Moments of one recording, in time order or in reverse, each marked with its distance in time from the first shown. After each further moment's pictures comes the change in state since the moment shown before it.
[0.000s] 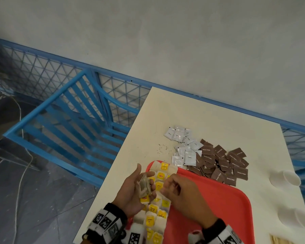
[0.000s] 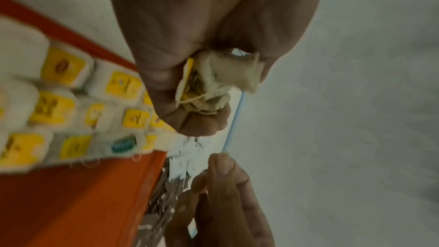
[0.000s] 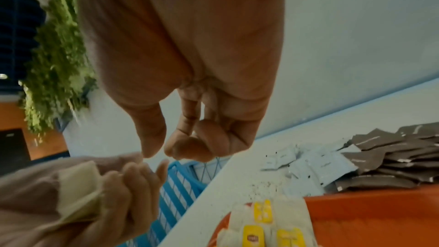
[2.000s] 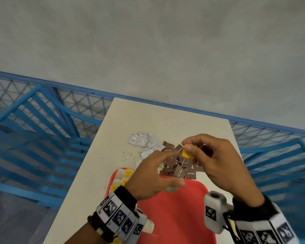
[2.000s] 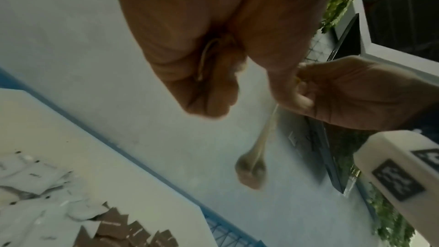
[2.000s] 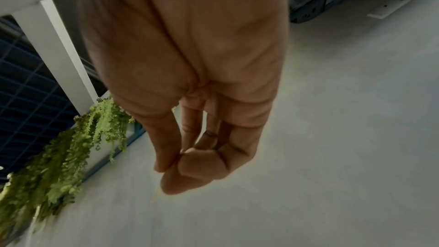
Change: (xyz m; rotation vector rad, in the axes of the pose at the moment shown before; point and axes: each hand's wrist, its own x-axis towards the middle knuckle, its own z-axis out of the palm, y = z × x) left_hand -0.002 -0.048 0.164 1.438 -0.304 0.727; right_hand -0.066 -0.074 -0.186 -0.089 0.410 -0.107
